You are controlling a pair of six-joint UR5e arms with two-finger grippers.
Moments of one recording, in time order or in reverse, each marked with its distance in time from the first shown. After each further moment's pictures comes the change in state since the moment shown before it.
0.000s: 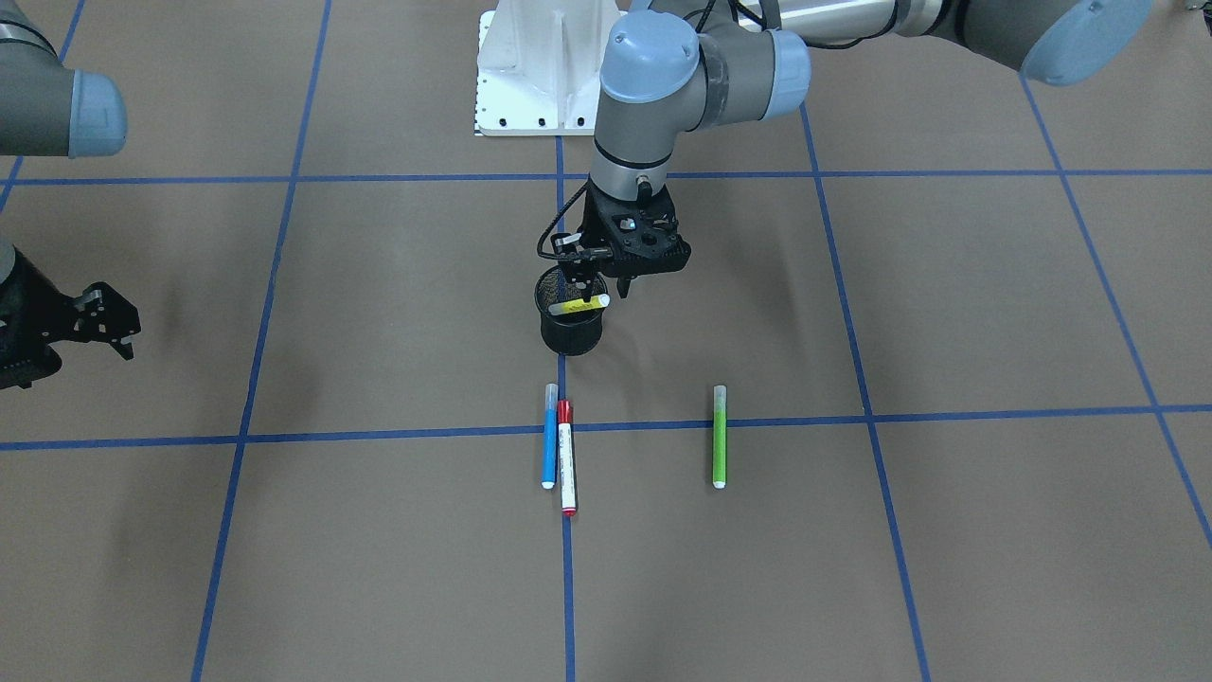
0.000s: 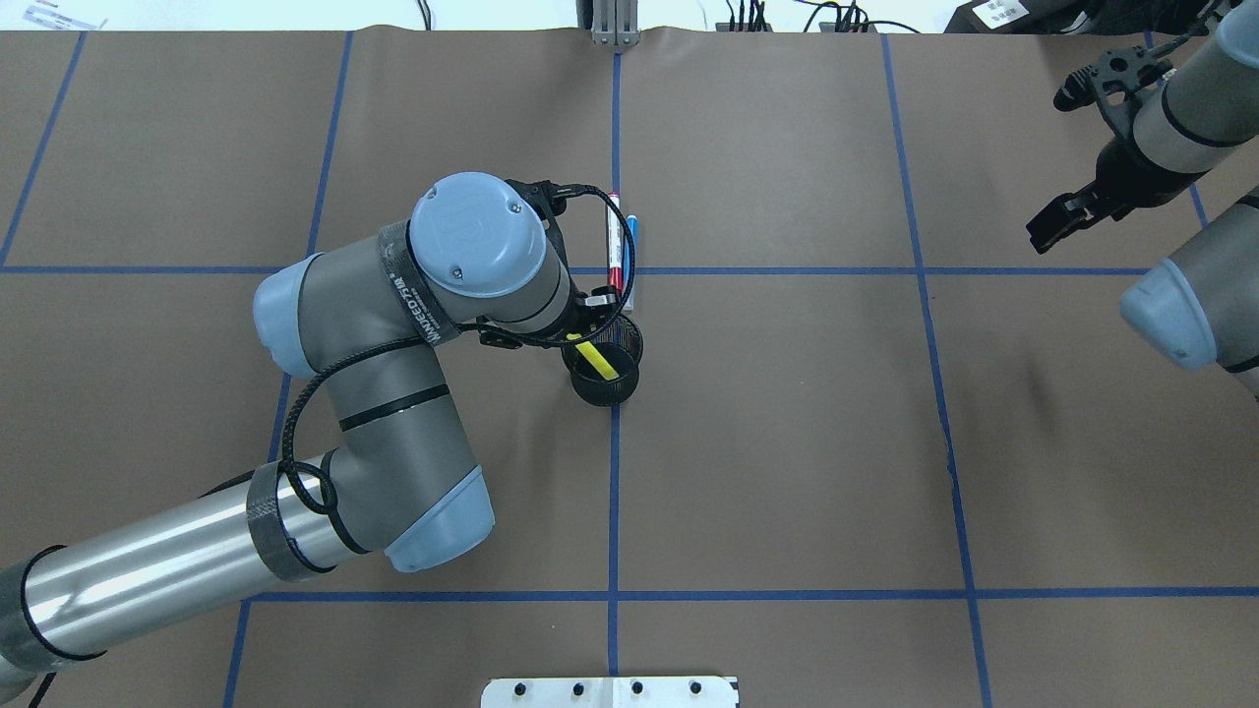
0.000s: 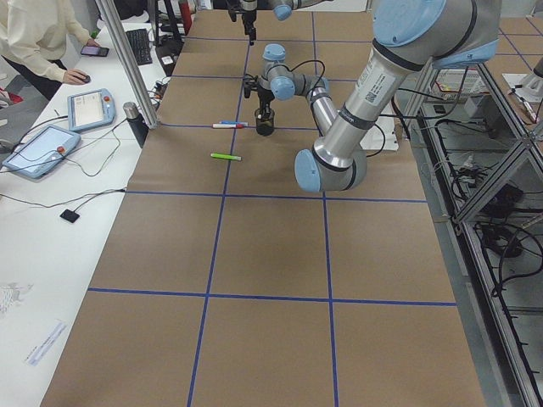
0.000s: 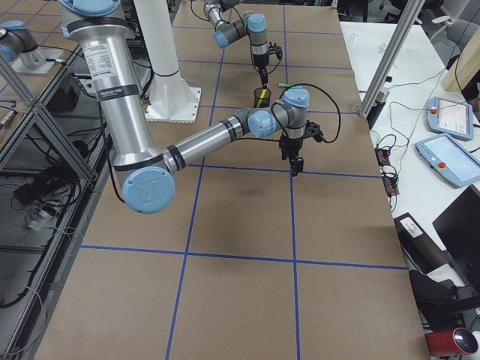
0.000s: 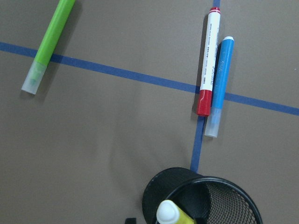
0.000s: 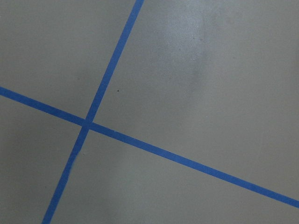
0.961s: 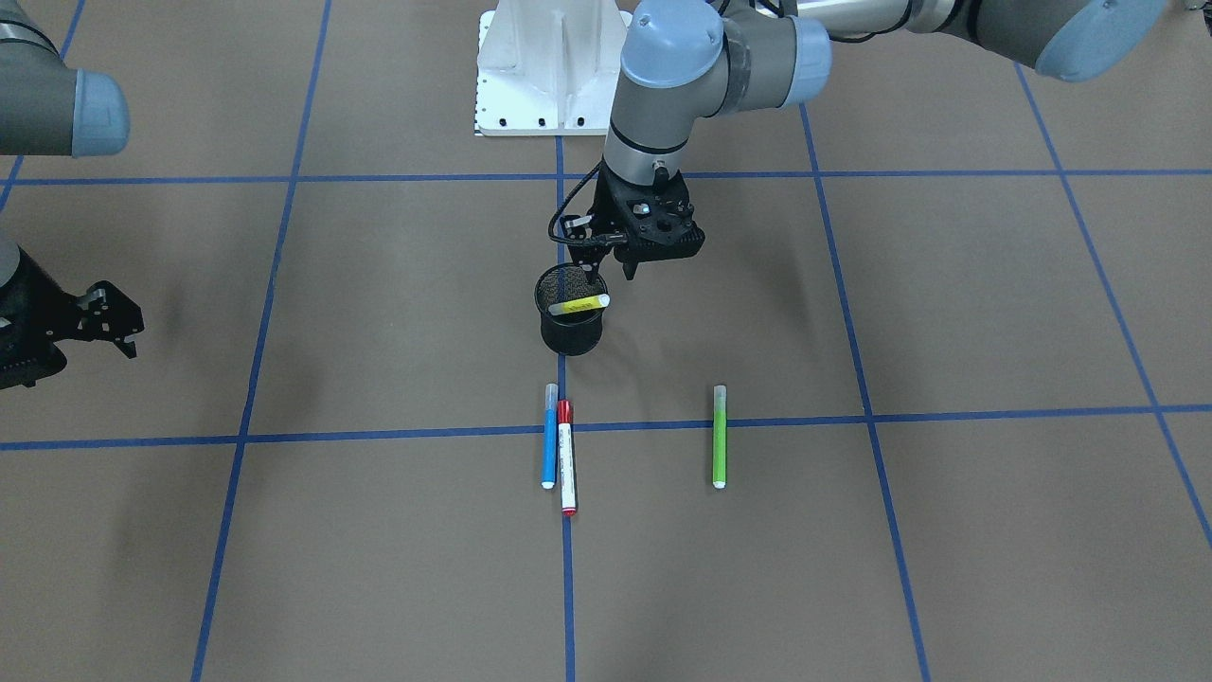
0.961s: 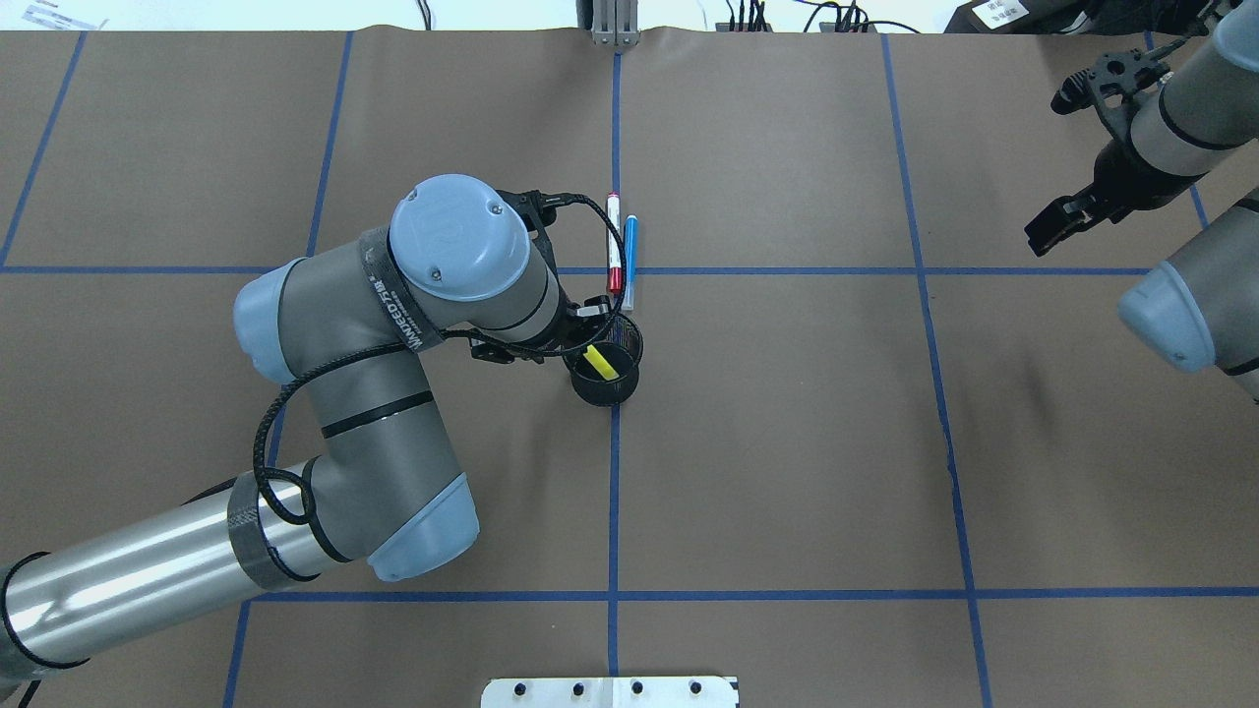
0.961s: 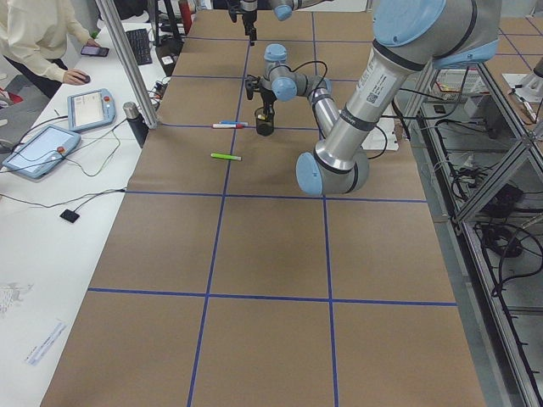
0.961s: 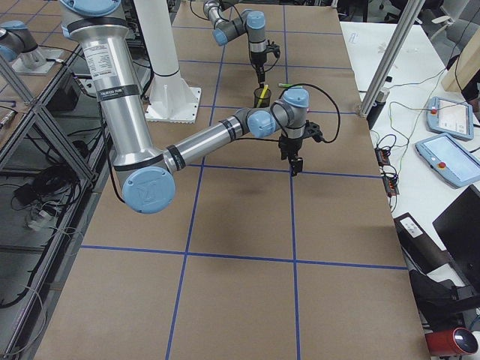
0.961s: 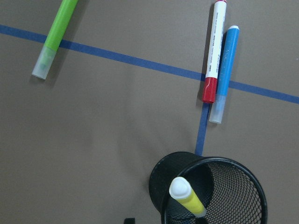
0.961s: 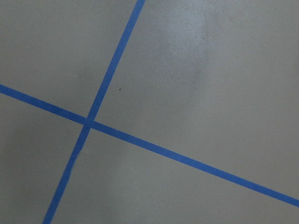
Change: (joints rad) left arm 0.002 0.023 -0.032 0.007 -0.047 -0.023; right arm -0.005 -0.002 0.001 0.000 0.000 0.000
